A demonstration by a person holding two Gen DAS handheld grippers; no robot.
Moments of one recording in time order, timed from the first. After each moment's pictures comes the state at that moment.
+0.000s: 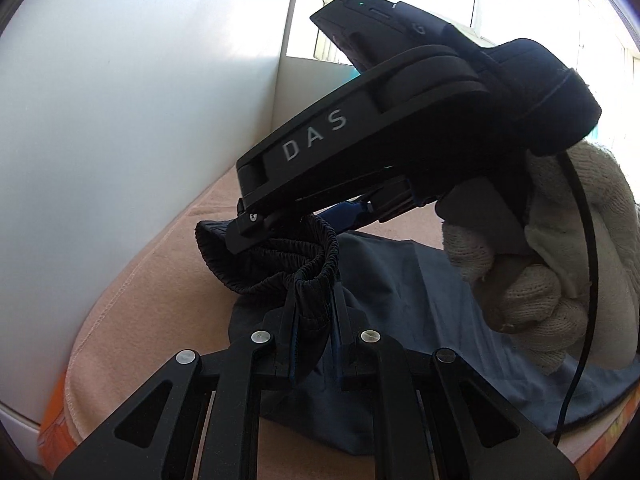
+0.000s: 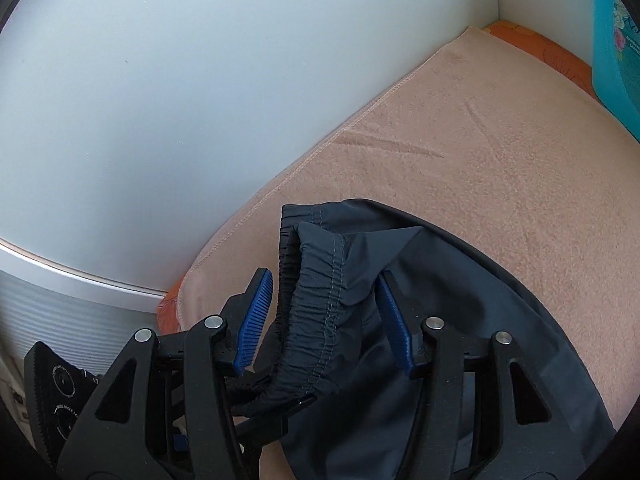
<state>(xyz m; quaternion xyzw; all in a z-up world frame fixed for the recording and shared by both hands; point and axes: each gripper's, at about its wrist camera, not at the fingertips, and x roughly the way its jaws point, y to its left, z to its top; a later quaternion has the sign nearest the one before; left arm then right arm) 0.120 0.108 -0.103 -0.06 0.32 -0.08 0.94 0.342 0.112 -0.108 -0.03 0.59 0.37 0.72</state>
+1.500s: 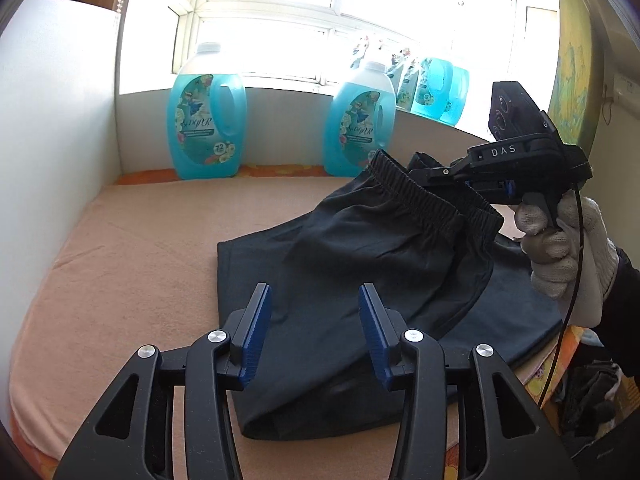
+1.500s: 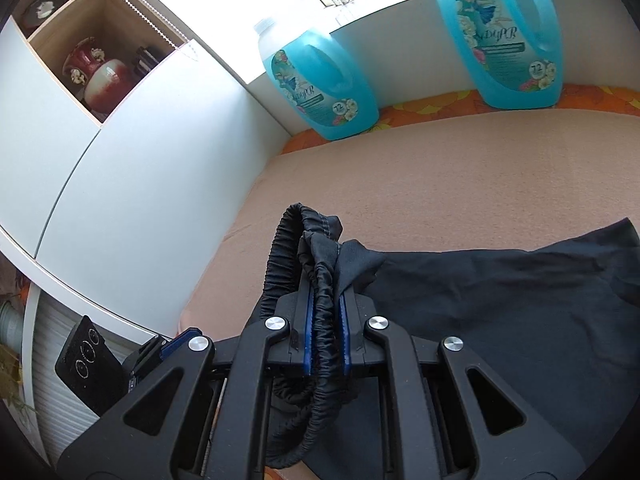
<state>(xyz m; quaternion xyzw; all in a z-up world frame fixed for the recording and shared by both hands) 0.066 -0.014 -0.042 0.00 0.31 -0.29 0.90 0.186 -0.276 -0.032 0.22 0.42 0.20 0.86</state>
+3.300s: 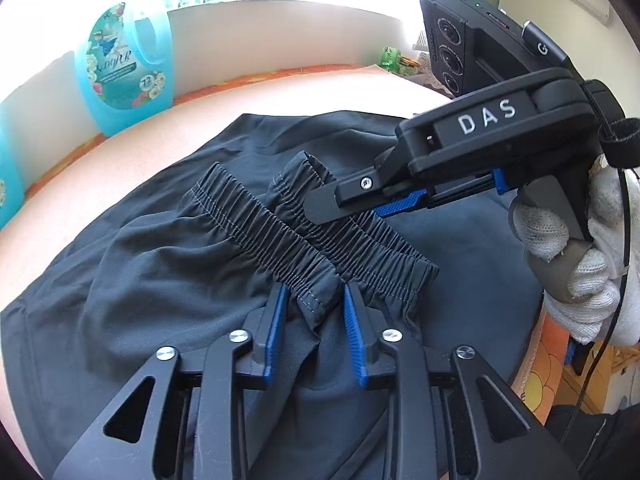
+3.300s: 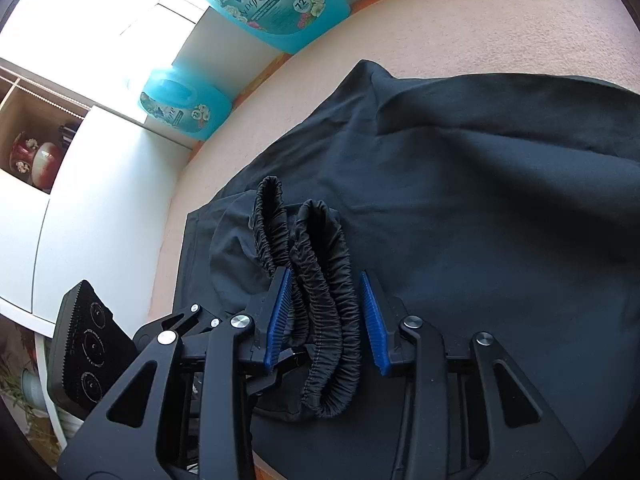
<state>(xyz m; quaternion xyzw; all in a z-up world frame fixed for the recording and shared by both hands) 0.060 -0.264 -0.113 0.17 0.38 -0.46 0.78 0.113 -0.422 -0.132 0.33 0.49 0.10 0.80</state>
